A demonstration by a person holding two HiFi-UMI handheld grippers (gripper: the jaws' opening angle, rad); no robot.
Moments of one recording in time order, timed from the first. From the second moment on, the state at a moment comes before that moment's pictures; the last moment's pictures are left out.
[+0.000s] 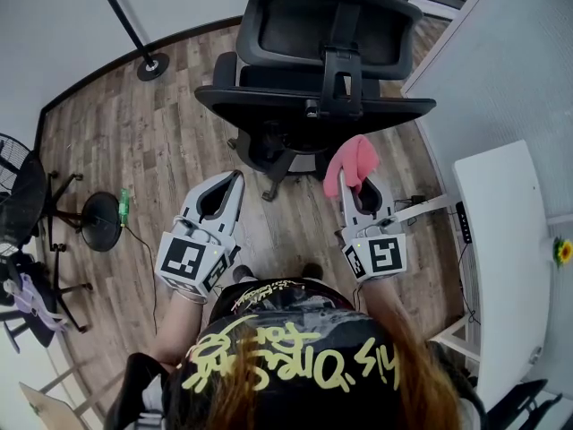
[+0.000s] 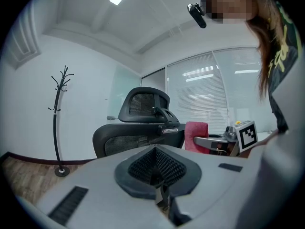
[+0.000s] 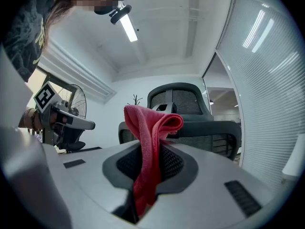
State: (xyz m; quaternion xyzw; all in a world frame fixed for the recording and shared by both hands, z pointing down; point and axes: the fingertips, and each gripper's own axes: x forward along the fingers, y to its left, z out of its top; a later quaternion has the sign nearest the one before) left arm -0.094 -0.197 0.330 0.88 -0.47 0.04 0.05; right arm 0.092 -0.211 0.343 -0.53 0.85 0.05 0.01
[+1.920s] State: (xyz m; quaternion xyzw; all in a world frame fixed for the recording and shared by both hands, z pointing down) left arm -0.097 -0.186 0.334 0.88 -0.47 0.03 0.06; right arm 0.089 -0.197 0.351 -0.53 0.85 0.07 -0.02
